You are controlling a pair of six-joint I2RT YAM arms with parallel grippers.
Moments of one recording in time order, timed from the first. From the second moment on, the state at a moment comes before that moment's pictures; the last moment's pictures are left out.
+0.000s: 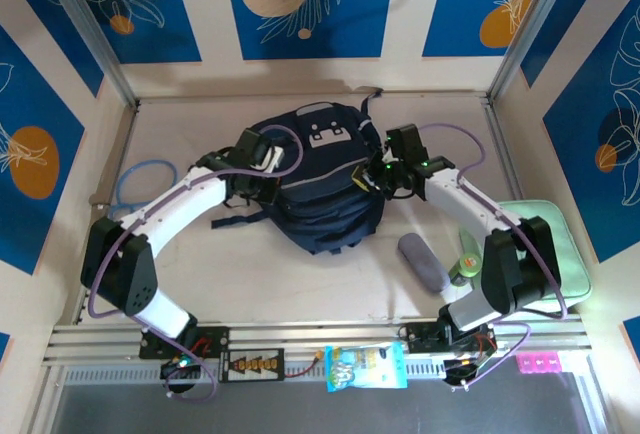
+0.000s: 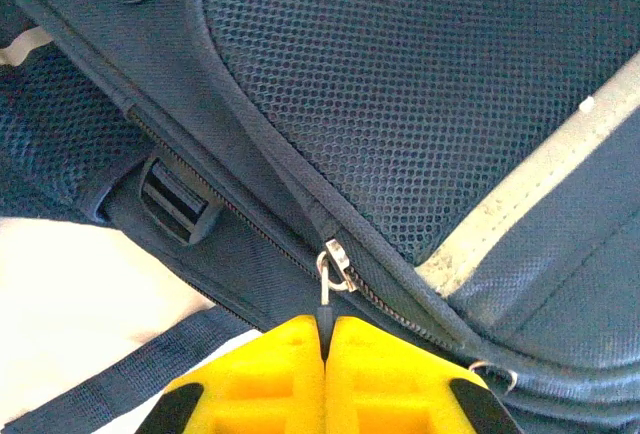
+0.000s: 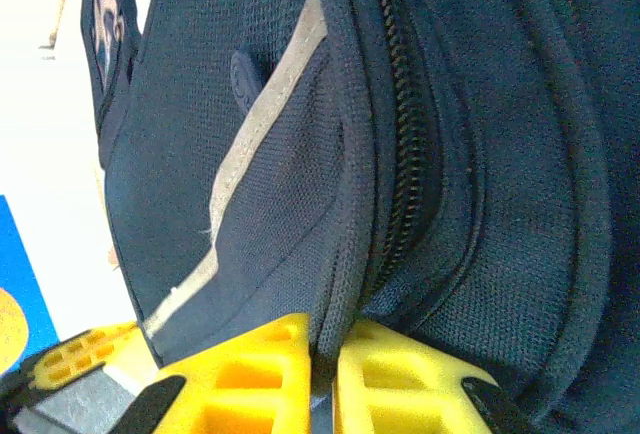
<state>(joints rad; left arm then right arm) -0.50 1.55 1.22 -0.73 0.02 -0.16 0.38 1.52 1.08 -0.44 -0.40 1.02</state>
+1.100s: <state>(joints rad) -0.29 1.19 1.09 -0.65 0.07 -0.16 0.16 1.17 0.68 -0.92 0.04 0.80</state>
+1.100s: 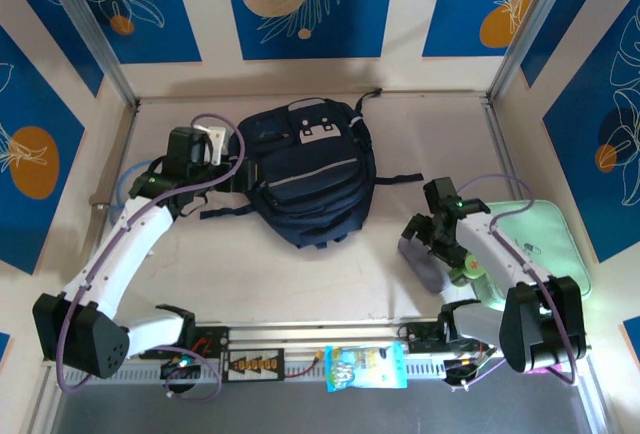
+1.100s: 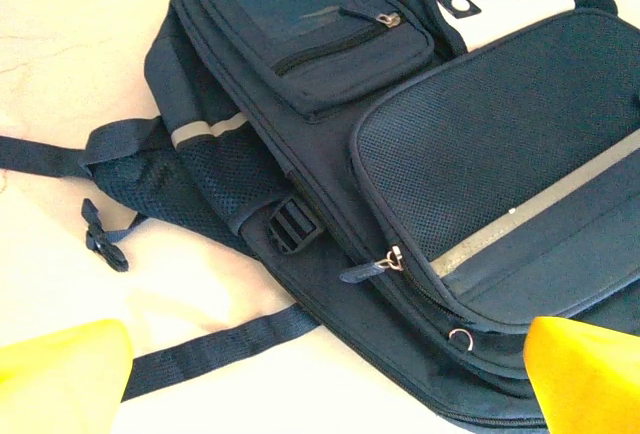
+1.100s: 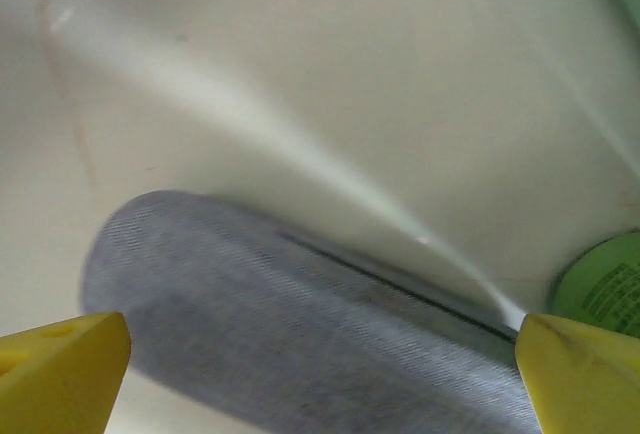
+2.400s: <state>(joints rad) -0.29 1.22 1.07 -0.65 0.16 -0.16 0.49 1.26 0.71 -0.98 -0.01 1.04</state>
